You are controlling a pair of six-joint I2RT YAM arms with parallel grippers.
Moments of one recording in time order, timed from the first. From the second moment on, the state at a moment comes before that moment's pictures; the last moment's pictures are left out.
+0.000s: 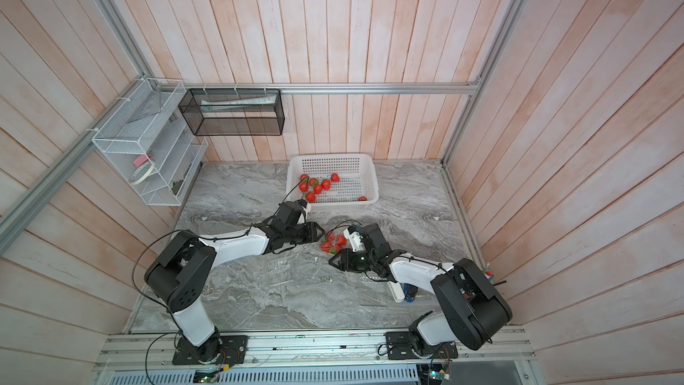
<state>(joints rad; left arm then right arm) -0.63 1.78 1.01 0.00 0.26 -0.65 0.57 1.41 0.51 0.07 -0.58 0.66</state>
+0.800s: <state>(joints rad) -0.72 1.88 1.14 -0.03 0.29 -0.65 0.25 1.48 0.50 0.19 -0.72 0.74</state>
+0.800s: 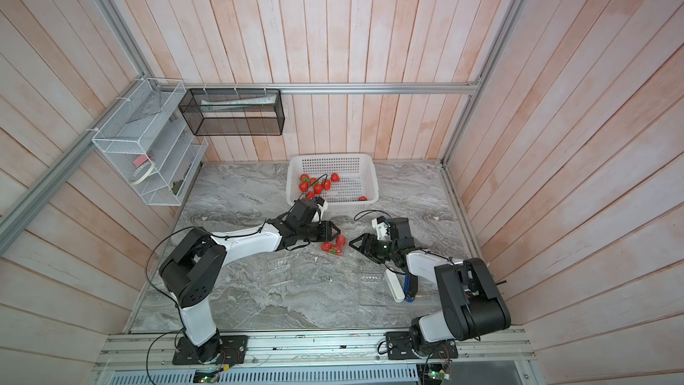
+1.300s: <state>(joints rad) -0.72 1.90 1.17 -0.02 0.31 -0.66 0.25 1.70 0.61 0.38 -0.73 0.80</state>
